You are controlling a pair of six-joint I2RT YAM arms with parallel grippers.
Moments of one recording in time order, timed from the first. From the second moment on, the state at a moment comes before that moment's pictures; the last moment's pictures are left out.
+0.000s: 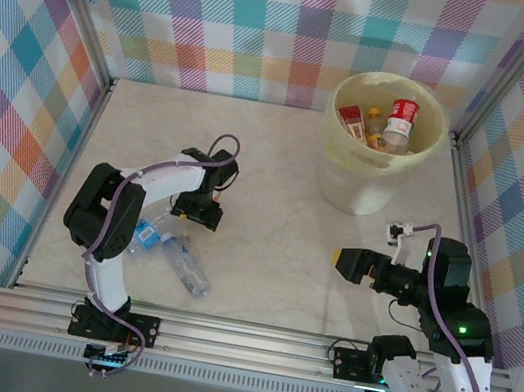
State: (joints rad) left arm -0.48 1.82 1.24 -1.02 -0.14 -0.31; right arm 0.19 0.54 0.86 -0.96 -0.69 0.47
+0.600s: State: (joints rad) left arm -0.48 1.81 1.28 -1.02 -0.04 -0.31; right arm 0.19 0.53 0.84 -0.96 -0.67 0.51
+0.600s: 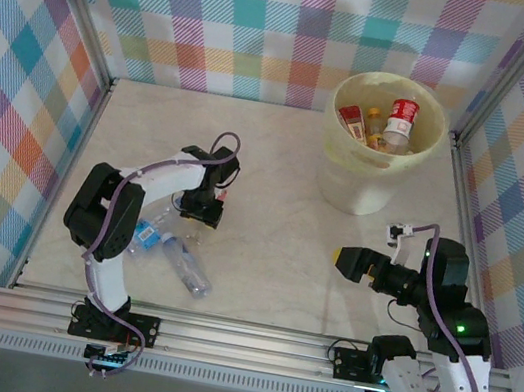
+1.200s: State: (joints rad) left arm -0.62 1.58 1.41 -0.64 0.56 -0.32; right arm 0.19 0.54 0.84 -0.79 -0.64 0.69
